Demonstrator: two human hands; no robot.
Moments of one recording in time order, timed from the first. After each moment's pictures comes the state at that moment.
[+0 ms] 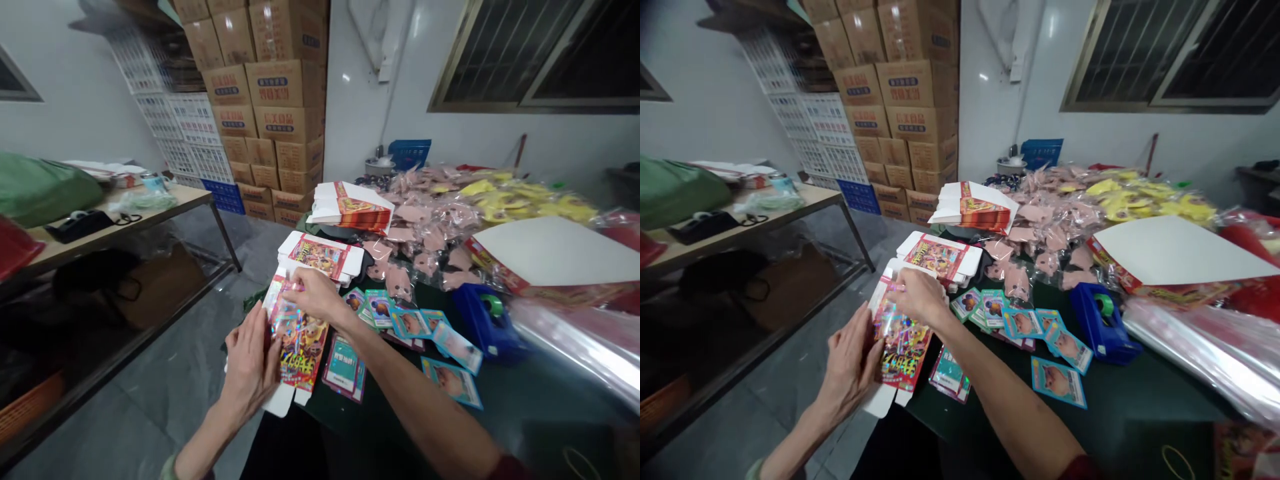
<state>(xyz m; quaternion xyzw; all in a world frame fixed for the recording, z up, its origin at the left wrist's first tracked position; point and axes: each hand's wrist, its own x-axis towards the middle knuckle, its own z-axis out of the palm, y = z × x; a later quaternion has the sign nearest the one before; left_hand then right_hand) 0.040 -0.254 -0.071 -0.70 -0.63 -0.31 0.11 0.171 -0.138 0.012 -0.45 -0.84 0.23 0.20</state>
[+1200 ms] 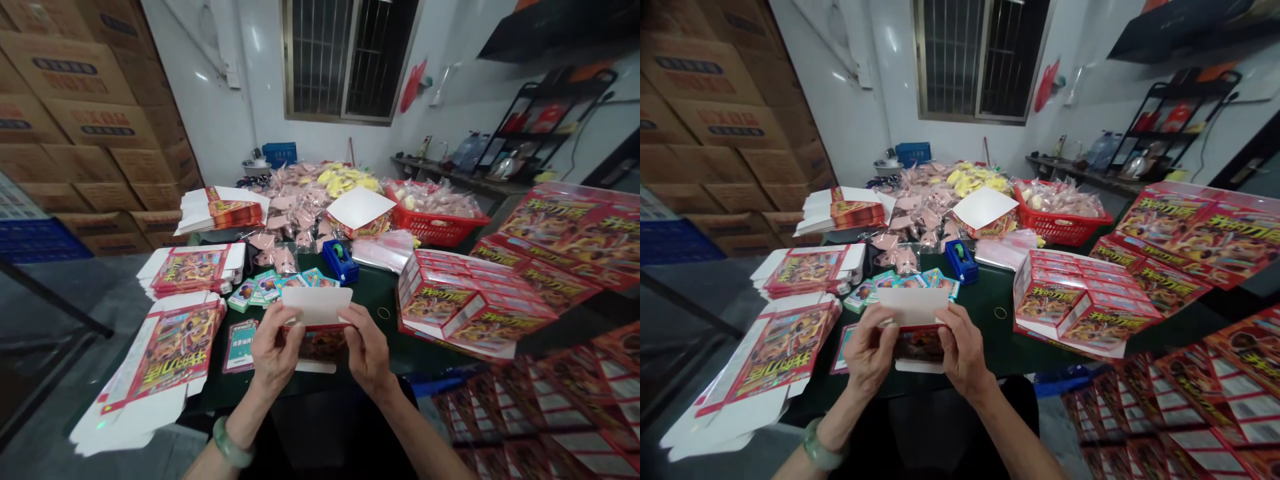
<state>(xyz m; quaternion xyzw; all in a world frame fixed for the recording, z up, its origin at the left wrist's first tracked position) 0.237 -0.252 -0.057 -0.70 -0.27 -0.62 -0.22 0.392 -0.319 -0.043 -0.48 -0.67 -0.08 0.57</state>
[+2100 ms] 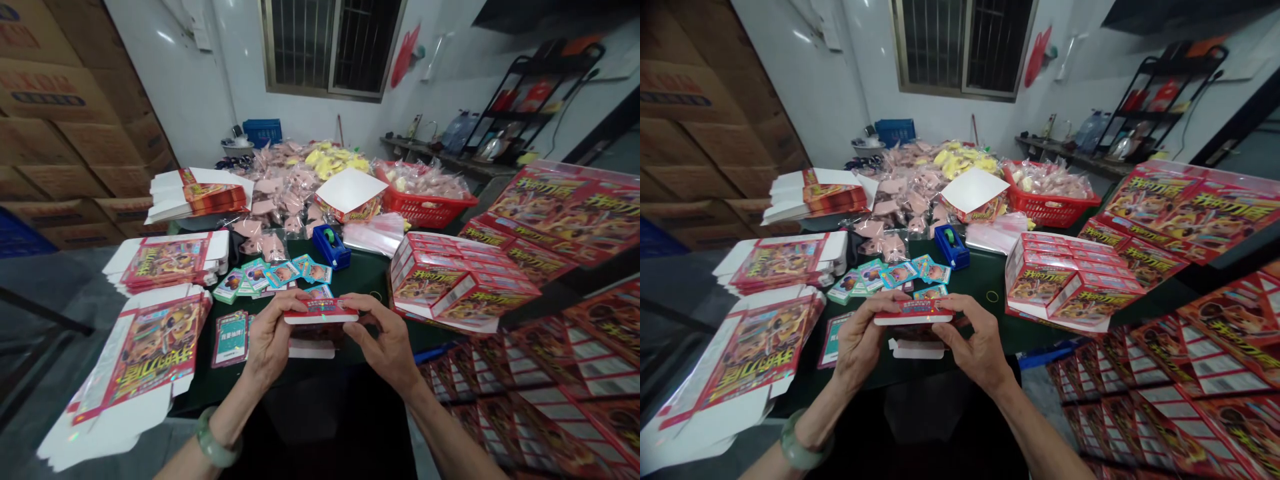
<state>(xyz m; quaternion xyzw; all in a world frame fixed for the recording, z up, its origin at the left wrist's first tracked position) 0.236 -0.251 -0.034 -0.70 -0.18 -0.52 -0.46 0.409 -0.344 -0.023 -0.54 -0.61 0.14 0.56</state>
